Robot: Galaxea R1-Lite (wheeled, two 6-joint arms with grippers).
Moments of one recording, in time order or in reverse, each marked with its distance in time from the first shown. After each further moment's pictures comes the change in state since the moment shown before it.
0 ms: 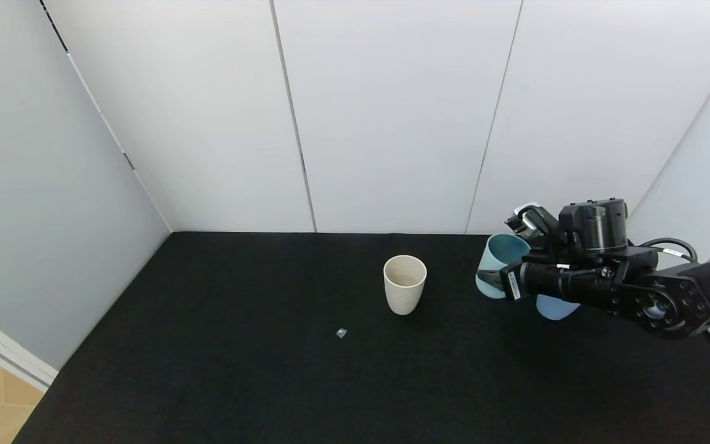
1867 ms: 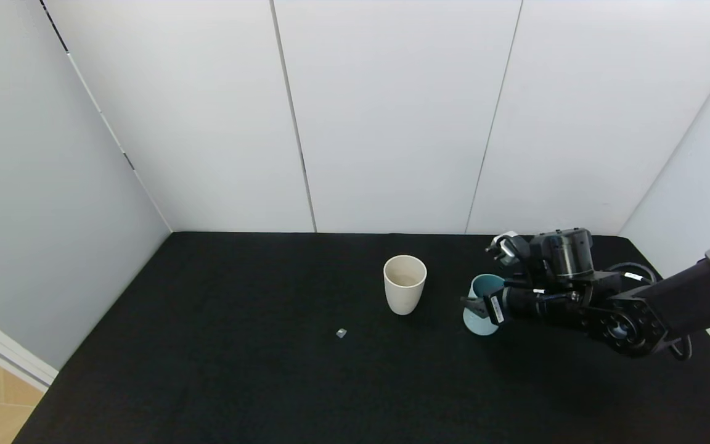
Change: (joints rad) left arm 0.000 0.000 0.000 0.000 0.000 0.000; right arm 0.028 0.096 0.028 -0.061 -0.006 0.037
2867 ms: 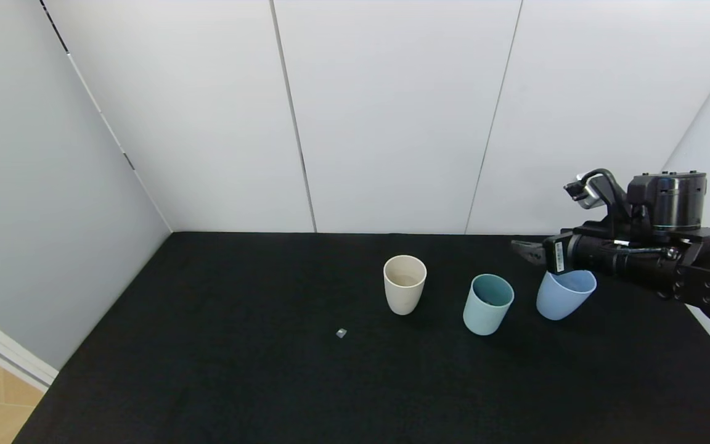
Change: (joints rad) left arm 0.000 0.000 0.000 0.000 0.000 0.000; right arm -0.160 -0.241 0.004 0.040 0.002 0.011
